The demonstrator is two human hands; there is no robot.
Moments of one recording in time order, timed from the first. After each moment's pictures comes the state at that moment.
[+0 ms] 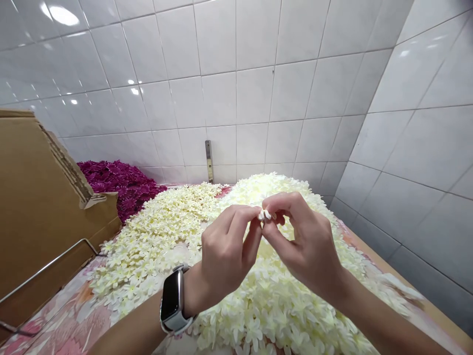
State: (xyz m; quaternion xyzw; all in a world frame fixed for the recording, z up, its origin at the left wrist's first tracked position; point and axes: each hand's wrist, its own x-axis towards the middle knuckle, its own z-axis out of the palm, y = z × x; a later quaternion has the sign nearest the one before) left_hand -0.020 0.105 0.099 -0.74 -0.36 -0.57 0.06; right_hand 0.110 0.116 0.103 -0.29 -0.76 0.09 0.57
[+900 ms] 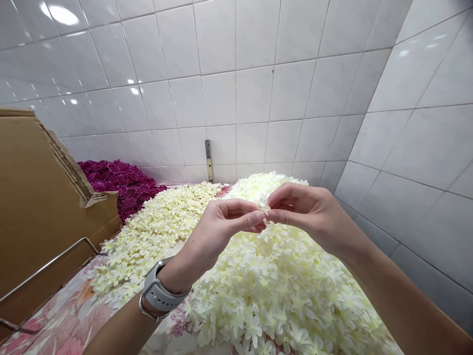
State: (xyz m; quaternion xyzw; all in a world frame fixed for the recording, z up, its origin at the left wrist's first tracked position) left_hand -0.034 0.117 0.122 -0.62 -0.33 -0.47 -0.53; right_hand 0.142 0.137 0.121 -0.25 -0.74 0.42 0.47
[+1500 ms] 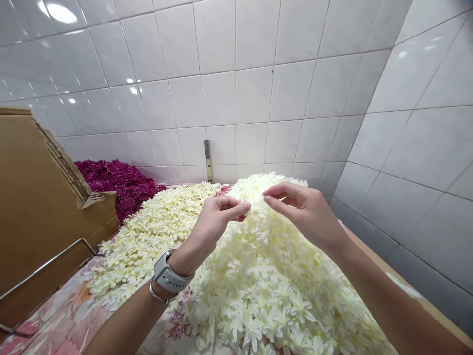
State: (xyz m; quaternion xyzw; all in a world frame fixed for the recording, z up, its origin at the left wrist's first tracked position) left_hand -0.036 0.145 0.108 -0.58 -0.42 -0.51 -0.47; right_hand 0.137 0.156 0.106 -0.39 -0.74 0.22 0.51
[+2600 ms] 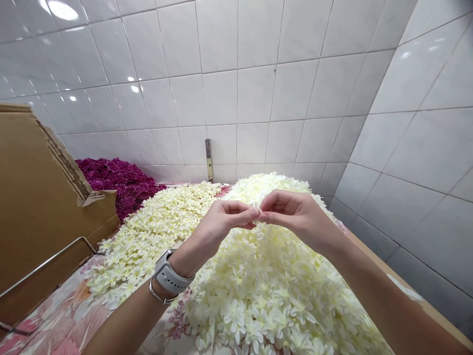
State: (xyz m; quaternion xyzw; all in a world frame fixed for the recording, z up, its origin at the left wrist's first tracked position) left_hand -0.039 0.146 0.106 -0.61 -0.36 -0.45 -0.54; right_hand 0.137 0.156 0.106 -0.29 -0.74 0.42 0.44
